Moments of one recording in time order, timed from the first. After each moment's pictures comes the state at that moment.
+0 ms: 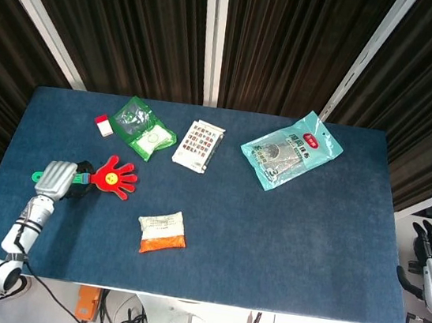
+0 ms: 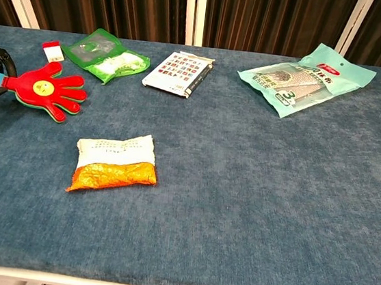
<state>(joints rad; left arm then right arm) -0.50 -1.58 -0.11 -0.95 1.38 1.02 -0.30 0.06 -1.07 0.07 -1.54 -1.45 1.44 0.07</state>
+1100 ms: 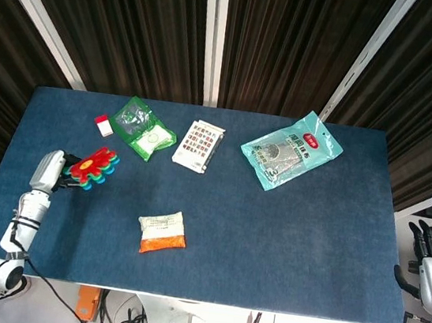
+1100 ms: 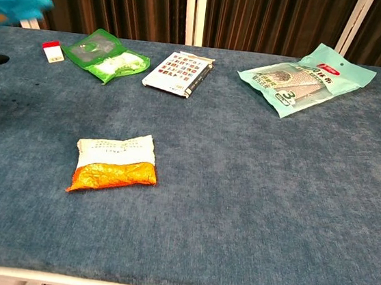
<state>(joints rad) -0.48 -1.56 -0.19 -1.02 1.36 1.12 -0.68 0.06 -1.08 0.06 -1.55 -1.45 1.43 0.05</state>
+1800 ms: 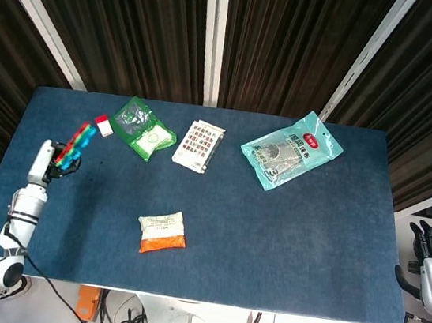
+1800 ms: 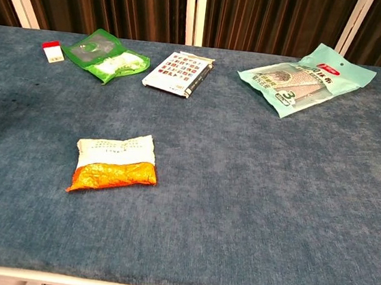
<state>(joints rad) -0.46 -1.47 -0.29 -1.21 1.28 1.10 -0.98 0.06 -1.08 0.06 -1.55 -1.45 1.44 0.06</state>
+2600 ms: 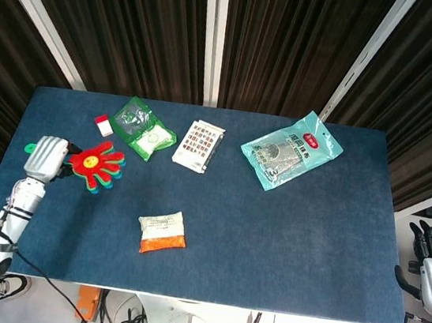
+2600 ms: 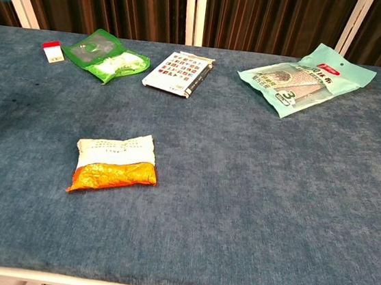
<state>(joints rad) -0.52 -1.47 -0.20 -1.02 1.53 1.18 -0.37 0.06 -1.08 0.06 -1.55 -1.45 1.44 0.06</state>
